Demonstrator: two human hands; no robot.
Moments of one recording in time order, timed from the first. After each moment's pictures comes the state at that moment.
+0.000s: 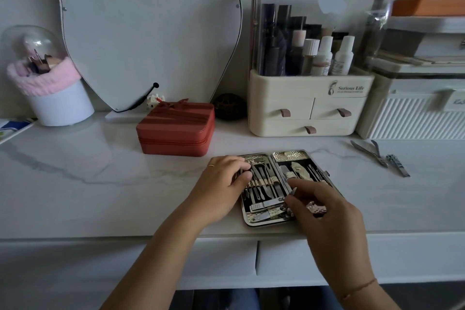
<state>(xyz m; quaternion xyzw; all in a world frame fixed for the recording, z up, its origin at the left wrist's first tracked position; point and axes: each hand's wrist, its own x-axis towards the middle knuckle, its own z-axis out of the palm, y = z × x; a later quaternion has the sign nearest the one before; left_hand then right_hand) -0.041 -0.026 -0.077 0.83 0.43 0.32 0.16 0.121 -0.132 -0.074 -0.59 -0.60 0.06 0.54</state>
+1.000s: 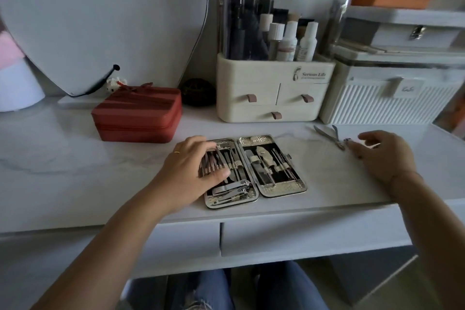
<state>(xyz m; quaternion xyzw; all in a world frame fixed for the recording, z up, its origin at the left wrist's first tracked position) -0.042 -0.024 -0.083 0.85 0.44 0.27 0.13 0.322 -0.083 -0.055 -0.81 -0.45 0.02 0.36</state>
